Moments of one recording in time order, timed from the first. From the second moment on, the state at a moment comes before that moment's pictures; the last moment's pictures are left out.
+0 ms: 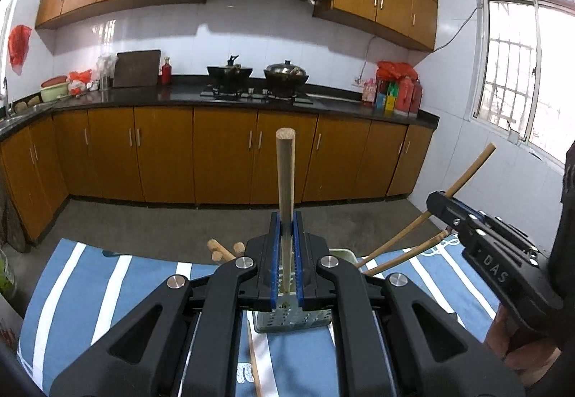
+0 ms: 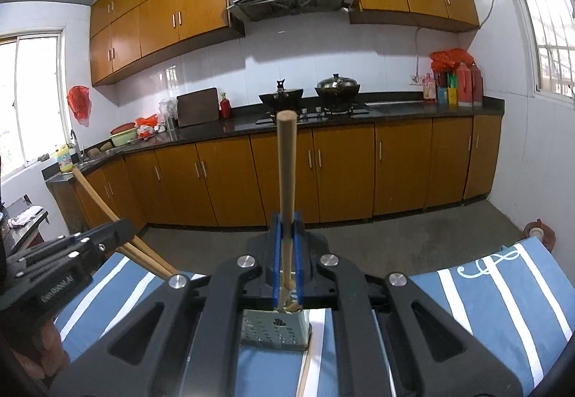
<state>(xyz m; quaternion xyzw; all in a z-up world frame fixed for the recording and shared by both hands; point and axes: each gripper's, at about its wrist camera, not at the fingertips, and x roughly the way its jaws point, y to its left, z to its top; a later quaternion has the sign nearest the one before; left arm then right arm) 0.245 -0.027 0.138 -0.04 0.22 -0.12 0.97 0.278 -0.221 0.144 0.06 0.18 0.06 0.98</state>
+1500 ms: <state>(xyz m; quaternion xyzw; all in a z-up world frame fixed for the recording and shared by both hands) 0.156 0.024 -0.045 -0.05 0.40 -0.07 0.91 0.194 -0.197 -0.083 0.06 0.43 0.04 0.90</state>
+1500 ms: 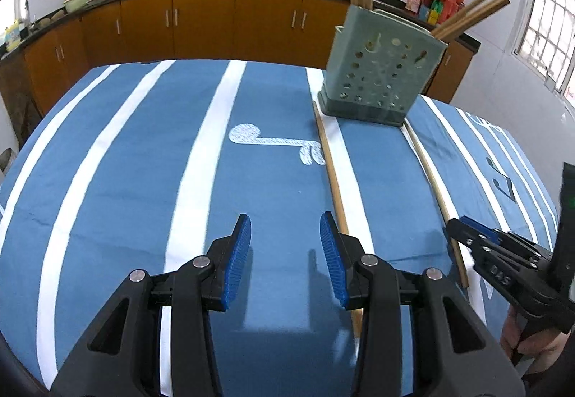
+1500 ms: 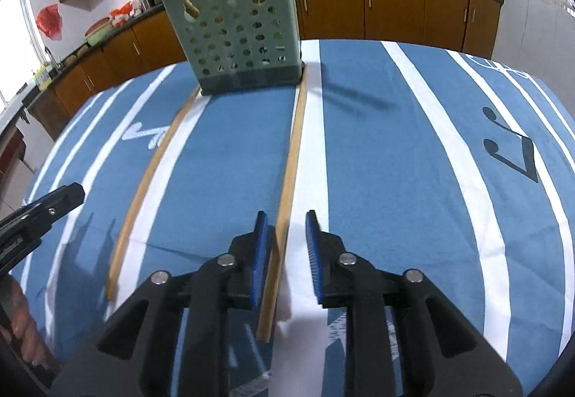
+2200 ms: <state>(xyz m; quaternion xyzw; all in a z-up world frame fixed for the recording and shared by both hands) 0.164 -0.019 -0.065 0.00 0.43 -0.10 0.90 0.205 -0.260 -0.084 0.10 0.42 -0.06 0.90</state>
